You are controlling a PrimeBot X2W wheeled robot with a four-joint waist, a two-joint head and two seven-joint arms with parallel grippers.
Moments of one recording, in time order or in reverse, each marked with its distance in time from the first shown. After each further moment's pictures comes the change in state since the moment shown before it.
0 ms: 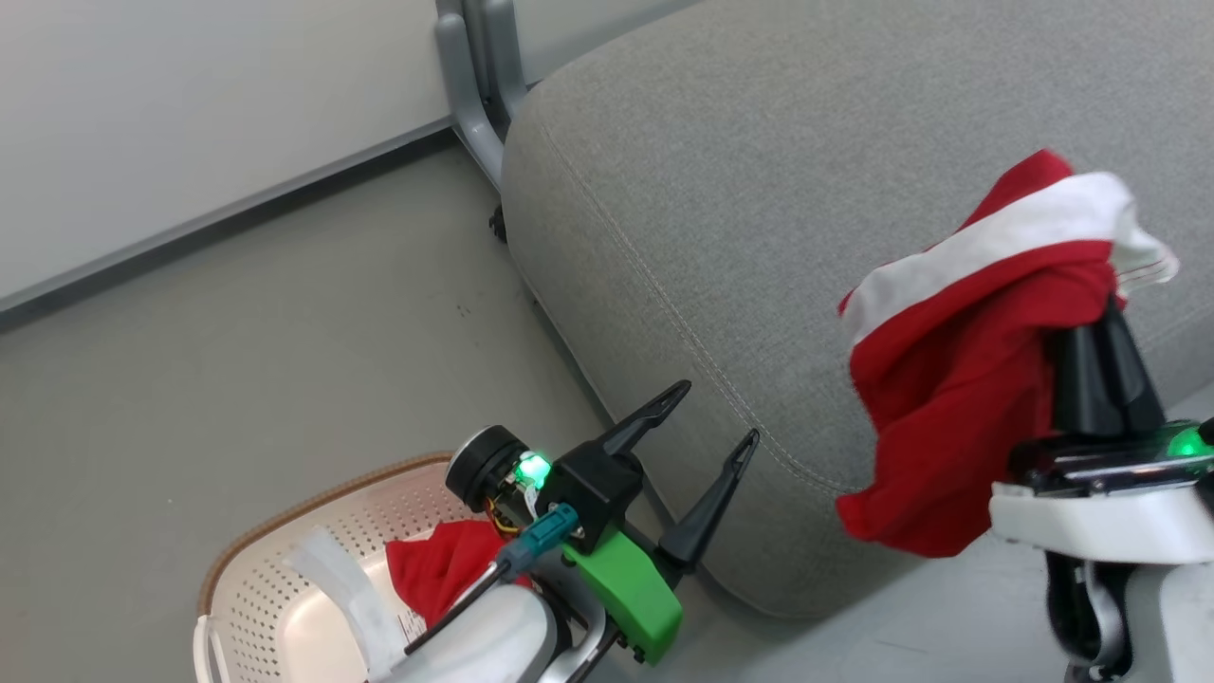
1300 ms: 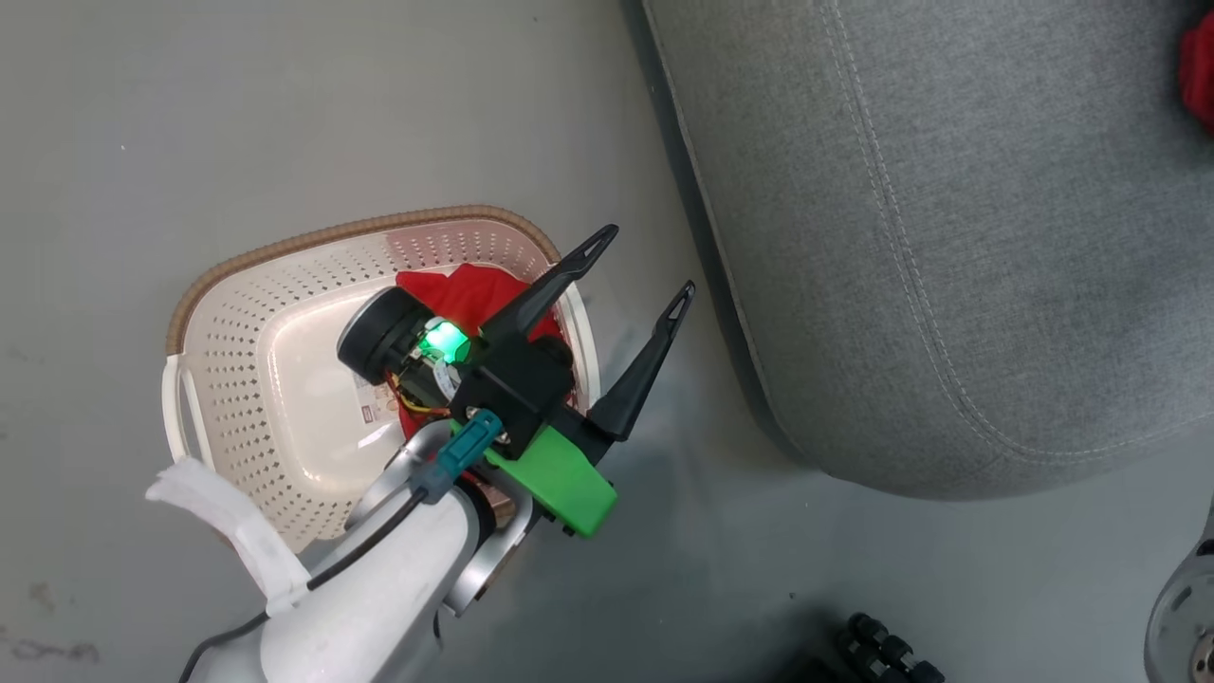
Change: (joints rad) left arm -0.167 0.122 0.061 -0.140 0.070 0.032 0.038; right arm -0.834 -0.145 -0.544 0.846 -0.131 0.000 0.000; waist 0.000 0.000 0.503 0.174
